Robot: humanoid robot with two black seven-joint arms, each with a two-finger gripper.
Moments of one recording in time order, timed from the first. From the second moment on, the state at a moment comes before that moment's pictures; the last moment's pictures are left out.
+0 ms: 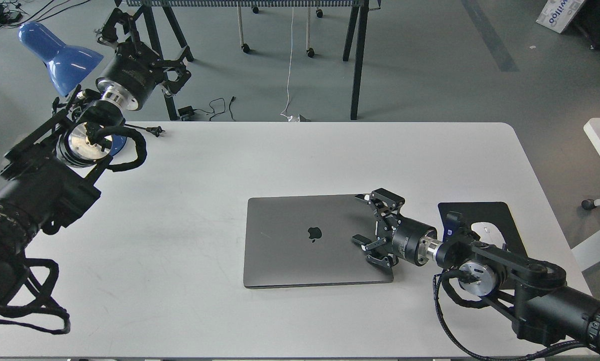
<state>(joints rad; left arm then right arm) -0.96 0.26 -0.72 -0.46 -0.18 -0.49 -0.20 0.60 -0.30 0.31 0.89 -0.23 0.33 0.15</state>
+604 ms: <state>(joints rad) -0.96 0.26 -0.72 -0.46 -0.18 -0.49 -0.20 0.64 -0.35 0.37 0.95 -0.22 0.33 0.16</state>
